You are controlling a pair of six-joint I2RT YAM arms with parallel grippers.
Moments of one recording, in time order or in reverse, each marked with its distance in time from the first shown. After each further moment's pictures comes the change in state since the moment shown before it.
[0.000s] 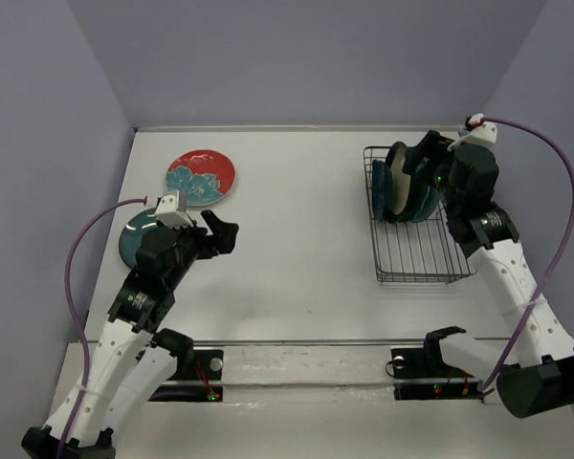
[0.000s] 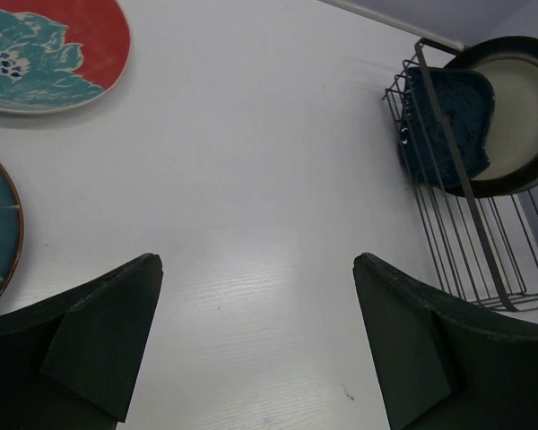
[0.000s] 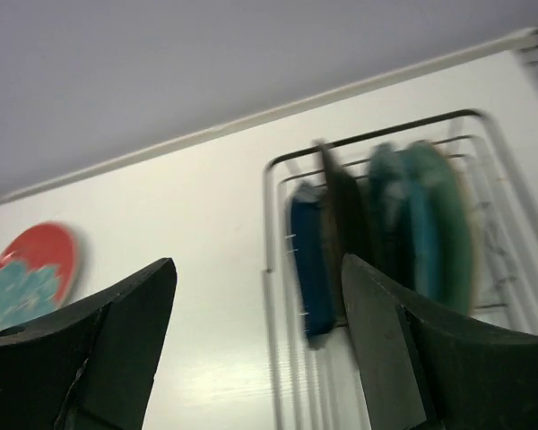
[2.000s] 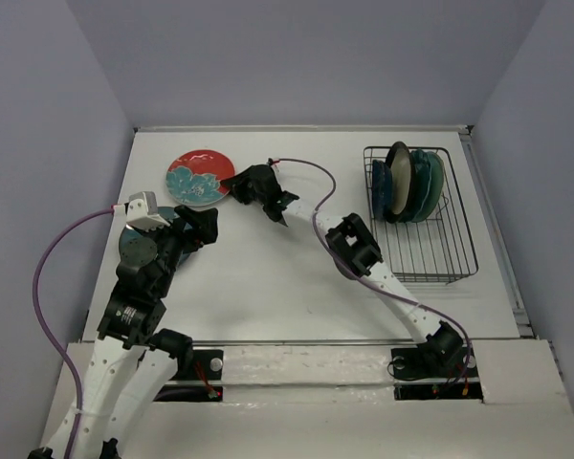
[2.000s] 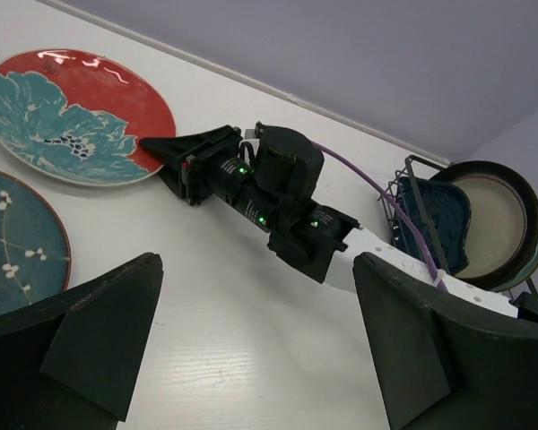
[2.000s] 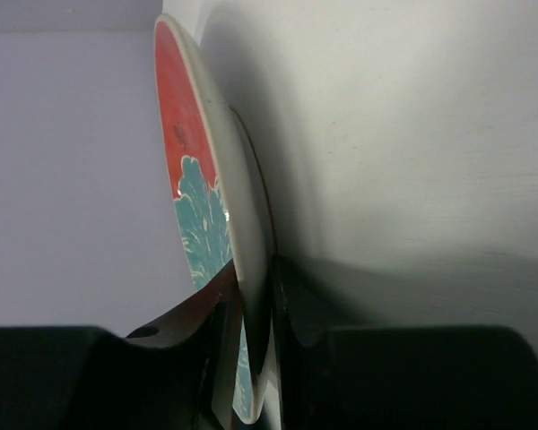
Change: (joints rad) left arm 0.054 -0.095 0.023 0.056 -0.135 -0.035; right arm 0.548 1.847 1.307 0.435 -0.201 1.051
